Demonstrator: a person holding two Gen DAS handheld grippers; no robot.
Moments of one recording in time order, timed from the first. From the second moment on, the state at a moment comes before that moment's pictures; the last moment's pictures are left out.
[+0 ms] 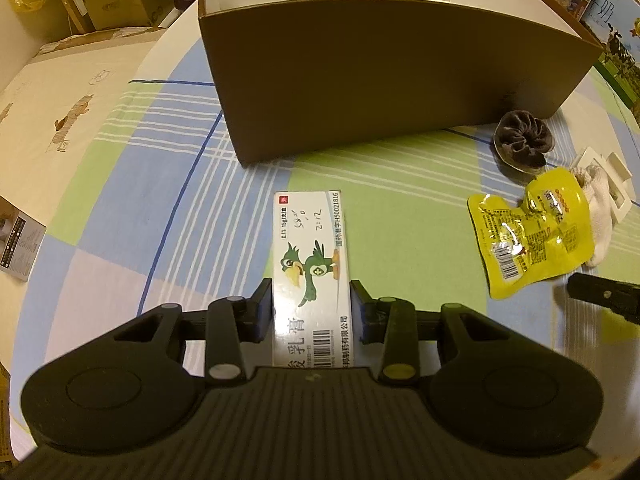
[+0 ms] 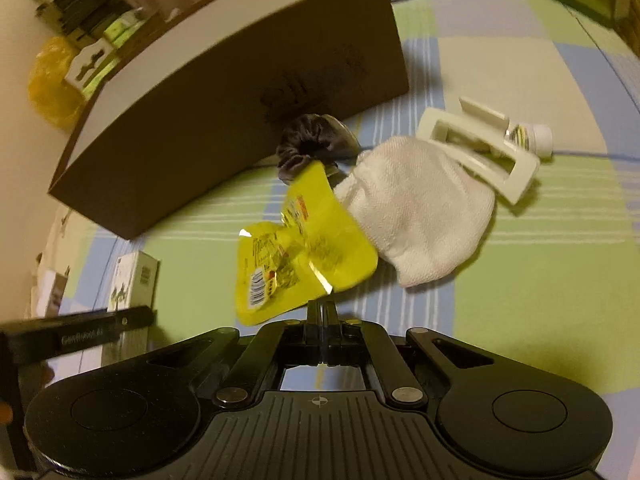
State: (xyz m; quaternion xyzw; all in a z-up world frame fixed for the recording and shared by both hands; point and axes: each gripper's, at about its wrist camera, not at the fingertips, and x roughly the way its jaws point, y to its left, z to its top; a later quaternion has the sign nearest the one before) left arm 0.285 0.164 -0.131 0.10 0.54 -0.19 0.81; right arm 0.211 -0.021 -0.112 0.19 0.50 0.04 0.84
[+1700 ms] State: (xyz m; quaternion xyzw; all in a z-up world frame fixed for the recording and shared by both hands) left arm 0.278 0.205 -0.127 0.07 0.55 -0.15 0.82; right arm 0.265 0.020 -0.106 -0.03 0.52 0.25 0.82
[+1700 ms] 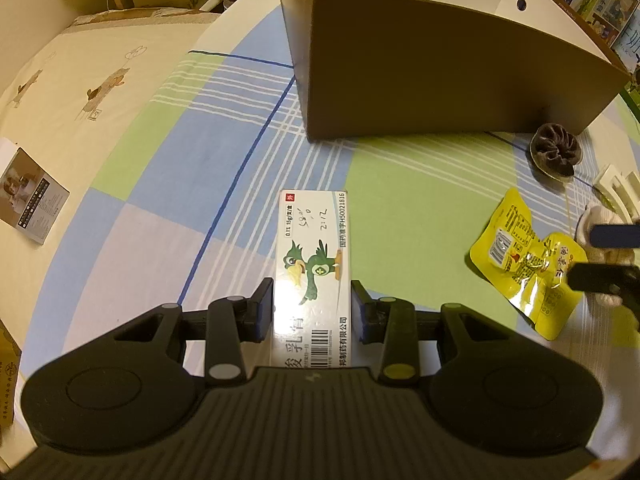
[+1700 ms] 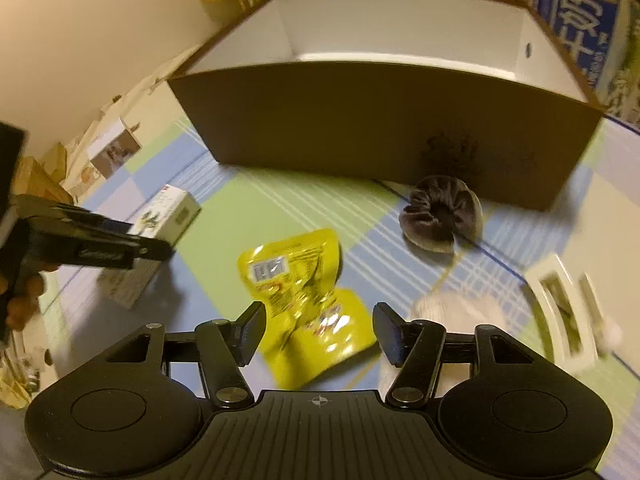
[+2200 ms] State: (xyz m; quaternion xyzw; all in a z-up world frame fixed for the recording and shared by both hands) left arm 0.278 0.208 -0.126 0.06 0.55 -0.15 0.82; right arm 0.270 0.032 -0.131 0.01 0.54 0.27 0.79
